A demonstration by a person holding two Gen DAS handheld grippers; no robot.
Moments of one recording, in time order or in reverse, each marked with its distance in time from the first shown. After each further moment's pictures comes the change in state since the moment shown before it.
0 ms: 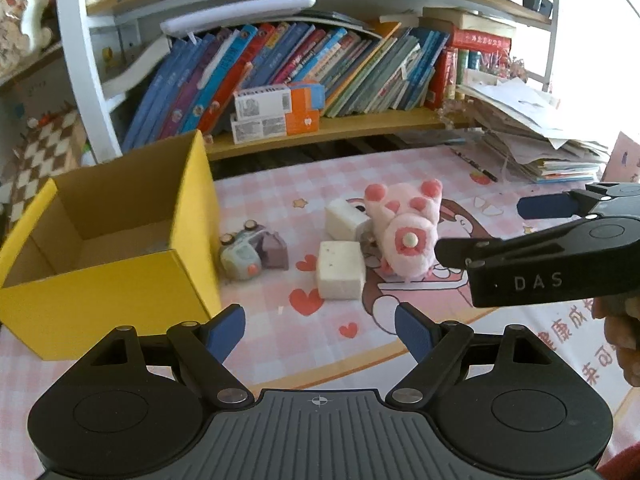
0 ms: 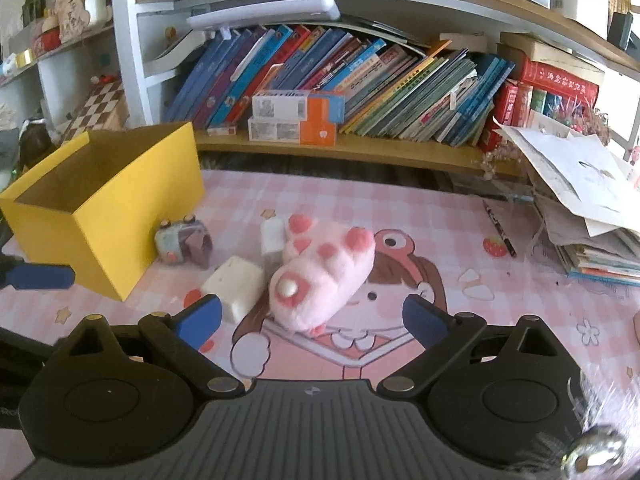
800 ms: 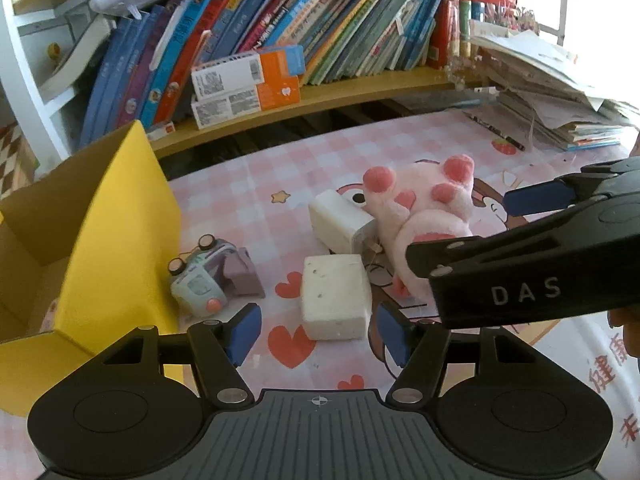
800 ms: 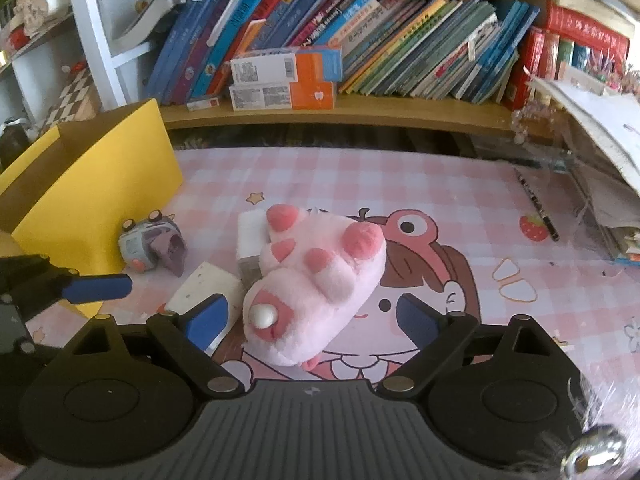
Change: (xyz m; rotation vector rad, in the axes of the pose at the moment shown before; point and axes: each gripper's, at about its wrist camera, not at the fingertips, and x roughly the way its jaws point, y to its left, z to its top) left arm 0.092 -0.018 0.023 0.090 0.079 0.034; right arm 0.079 -0.020 0.016 0.067 0.122 0.055
